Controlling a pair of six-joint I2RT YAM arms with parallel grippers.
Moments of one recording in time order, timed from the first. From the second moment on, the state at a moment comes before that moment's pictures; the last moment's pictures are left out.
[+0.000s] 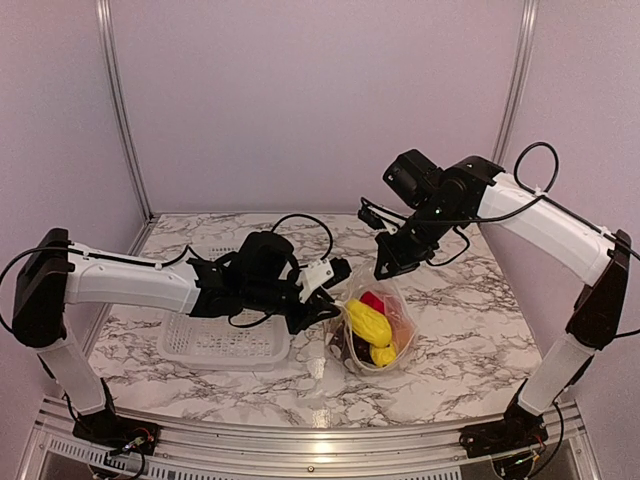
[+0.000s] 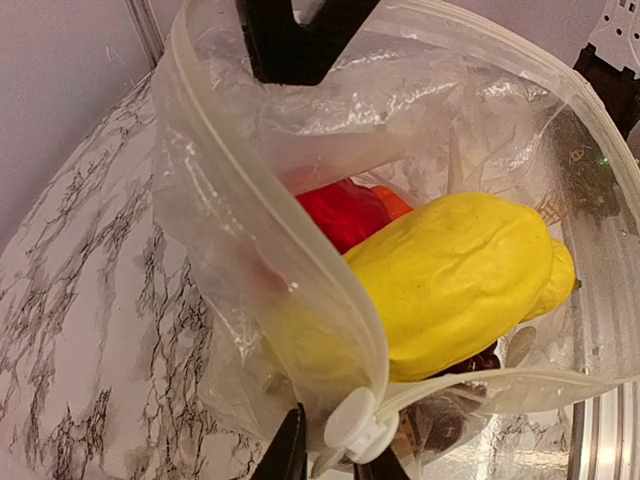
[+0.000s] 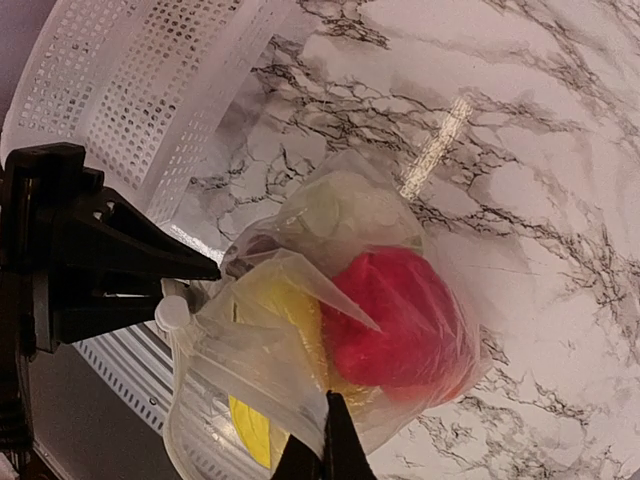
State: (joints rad) left arm -1.00 1.71 1.12 0.03 0.23 0.24; right arm 0.75 1.64 1.68 -1.19 -0.19 0.24
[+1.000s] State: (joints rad) left arm -1.00 1.65 1.18 -0.06 0.24 -0.06; right arm 1.06 1.61 1.85 -1.34 -0.07 0.45
